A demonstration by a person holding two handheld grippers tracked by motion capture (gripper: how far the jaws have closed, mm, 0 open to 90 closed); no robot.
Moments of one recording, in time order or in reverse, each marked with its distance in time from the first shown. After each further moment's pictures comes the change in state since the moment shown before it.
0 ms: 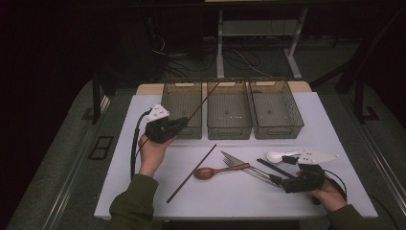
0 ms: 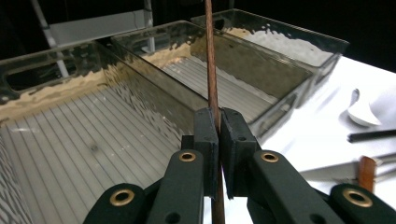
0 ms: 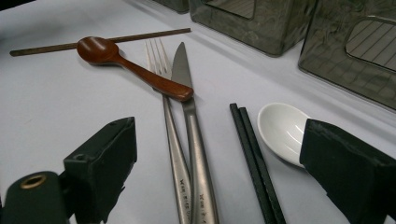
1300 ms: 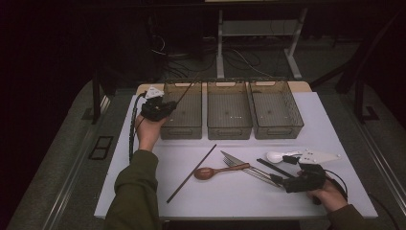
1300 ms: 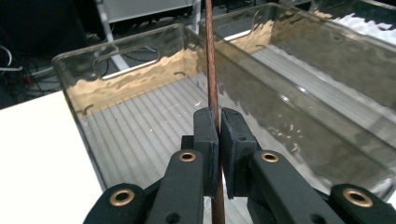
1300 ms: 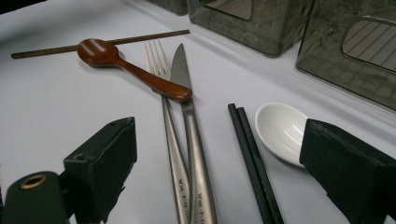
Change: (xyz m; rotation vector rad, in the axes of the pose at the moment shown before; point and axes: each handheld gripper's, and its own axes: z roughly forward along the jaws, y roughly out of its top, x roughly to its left) left arm 0.074 0.010 0.033 0.105 0.171 -0.055; right arm -0.002 0.000 -0.002 -0.005 0.002 0.006
